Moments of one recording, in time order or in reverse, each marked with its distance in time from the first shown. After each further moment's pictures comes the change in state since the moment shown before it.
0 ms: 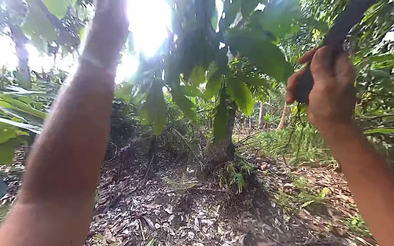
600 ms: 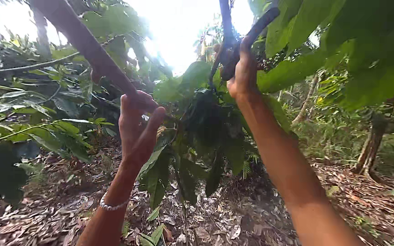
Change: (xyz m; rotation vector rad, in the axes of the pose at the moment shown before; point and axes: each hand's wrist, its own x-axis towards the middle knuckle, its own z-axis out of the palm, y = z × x) left_hand -0.235 0.021 0.043 -0.726 0.160 -0.126; right_hand 0.022 0.041 0.175 0.645 0.001 0.315
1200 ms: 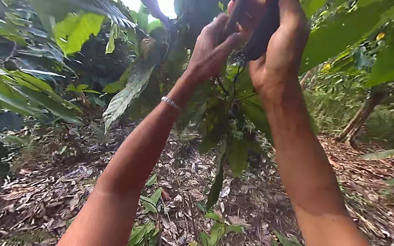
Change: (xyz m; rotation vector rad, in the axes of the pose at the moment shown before) left_hand 0.070 -0.068 0.161 -0.171 -0.339 -0.064; right_hand -0.057 0.002 -0.039 -0.003 0.022 -0.027
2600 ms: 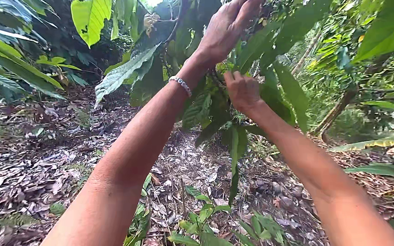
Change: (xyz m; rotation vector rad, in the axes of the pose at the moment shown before) left_hand -0.005 0.012 -0.002 0.060 -0.098 -0.109; right_hand -0.065 0.072 -0.066 -1.804 -0.726 -0.054
